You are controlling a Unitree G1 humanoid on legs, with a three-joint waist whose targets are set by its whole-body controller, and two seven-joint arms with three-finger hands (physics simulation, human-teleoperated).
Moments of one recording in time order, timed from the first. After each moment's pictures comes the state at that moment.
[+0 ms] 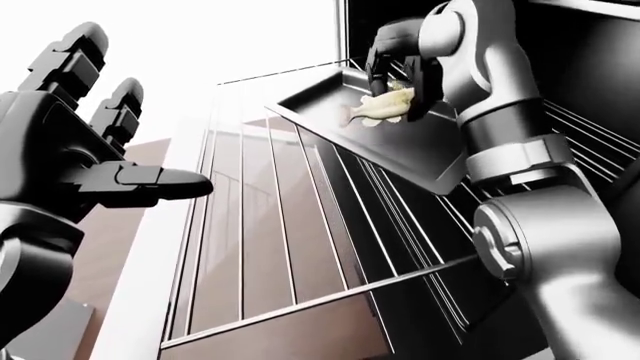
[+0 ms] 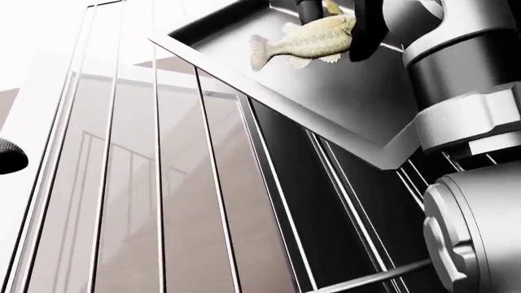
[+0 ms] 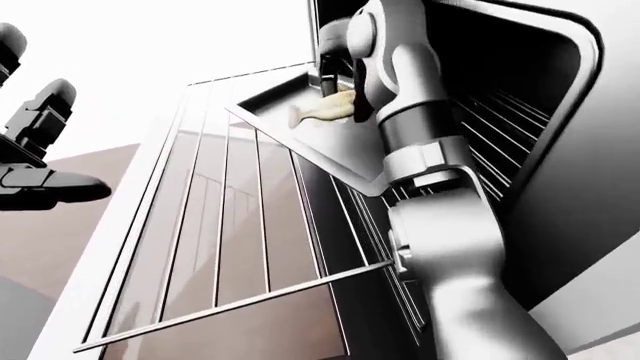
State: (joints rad) left arm -0.46 0.75 0.52 -0.77 -1.21 1.07 0.54; right arm -1.49 -0.29 0.03 0.86 -1.22 0.01 0.93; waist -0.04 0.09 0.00
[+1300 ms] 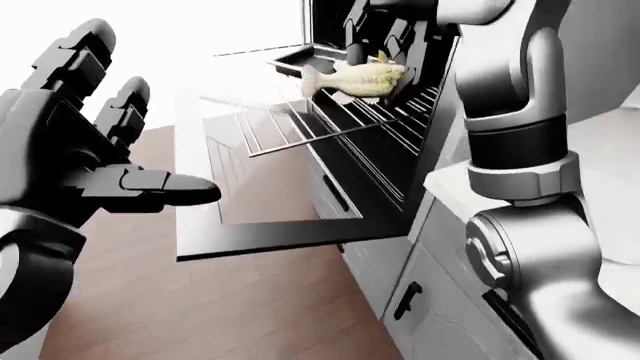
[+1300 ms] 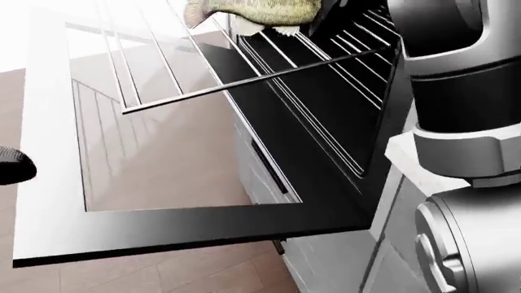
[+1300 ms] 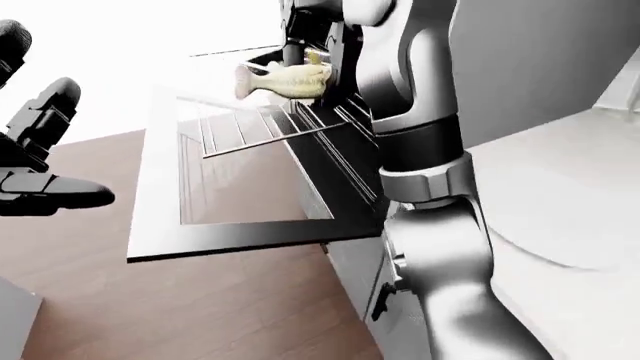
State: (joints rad) left arm -0.46 0.80 0.50 -0.80 -1.33 1.04 0.63; right arm -1.41 -0.27 0.02 0.39 -0.98 0.29 1.09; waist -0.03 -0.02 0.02
